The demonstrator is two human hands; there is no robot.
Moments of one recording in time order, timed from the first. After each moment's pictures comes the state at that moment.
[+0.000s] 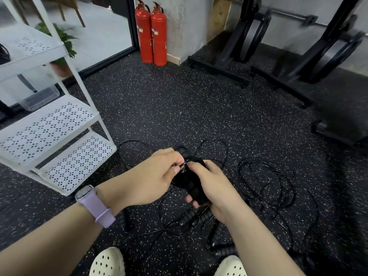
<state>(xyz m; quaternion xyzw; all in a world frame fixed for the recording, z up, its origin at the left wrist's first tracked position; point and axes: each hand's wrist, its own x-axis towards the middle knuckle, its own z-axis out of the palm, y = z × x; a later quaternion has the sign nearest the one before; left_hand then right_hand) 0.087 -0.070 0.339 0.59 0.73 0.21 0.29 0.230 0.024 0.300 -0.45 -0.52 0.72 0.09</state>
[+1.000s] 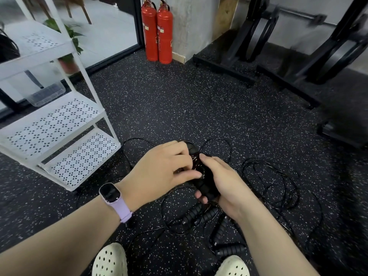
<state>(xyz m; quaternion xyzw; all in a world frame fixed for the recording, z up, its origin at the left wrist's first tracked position) 0.081 -0.065 0.306 0.69 0.66 0.29 0.03 0.236 0.033 0.306 -0.43 -0.51 0.74 0.08</state>
